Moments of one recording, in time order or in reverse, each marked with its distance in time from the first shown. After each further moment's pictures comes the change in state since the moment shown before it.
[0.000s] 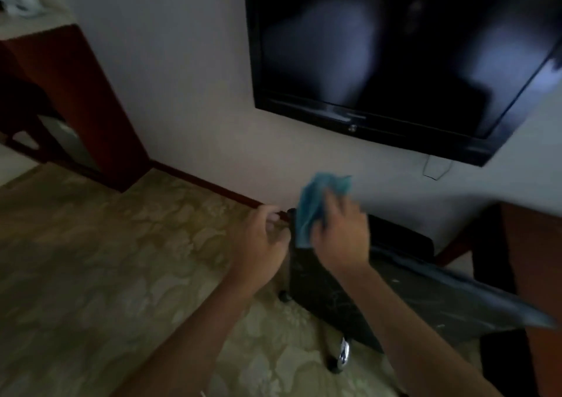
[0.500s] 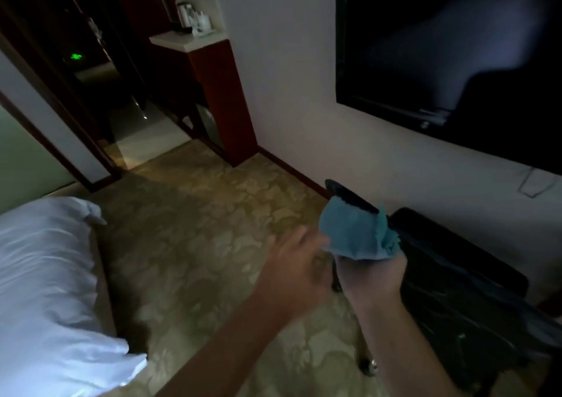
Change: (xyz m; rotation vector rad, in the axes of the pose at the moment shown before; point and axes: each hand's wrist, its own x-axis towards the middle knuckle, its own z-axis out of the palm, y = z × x) left_hand -0.195 0.119 0.052 0.571 0.173 0.137; right_hand -0.112 0.039 -0.106 2.241 -0.392 0.885
